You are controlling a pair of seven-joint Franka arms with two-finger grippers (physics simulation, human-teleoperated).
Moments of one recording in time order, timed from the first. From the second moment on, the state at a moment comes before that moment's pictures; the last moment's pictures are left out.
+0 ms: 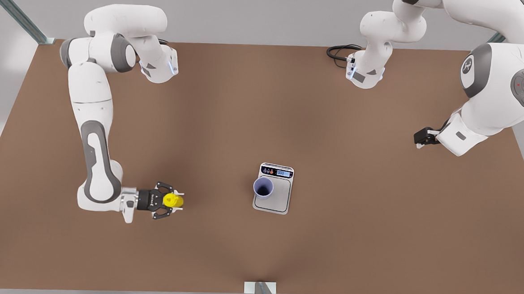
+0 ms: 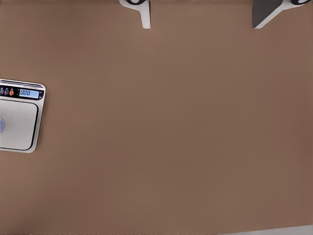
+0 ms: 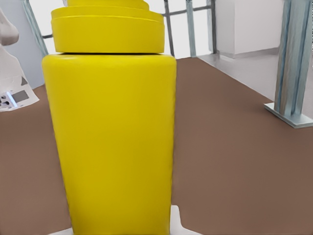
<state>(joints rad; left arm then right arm) -0.10 0.21 0.00 -1.30 0.07 1.41 -0.03 -0.02 0.90 0.03 -1.43 1.21 1.81 -2.13</state>
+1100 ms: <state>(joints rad) -0.10 0.21 0.00 -1.30 0.07 1.41 -0.03 -0.02 1.00 0.03 -1.42 1.27 1.81 -2.32</state>
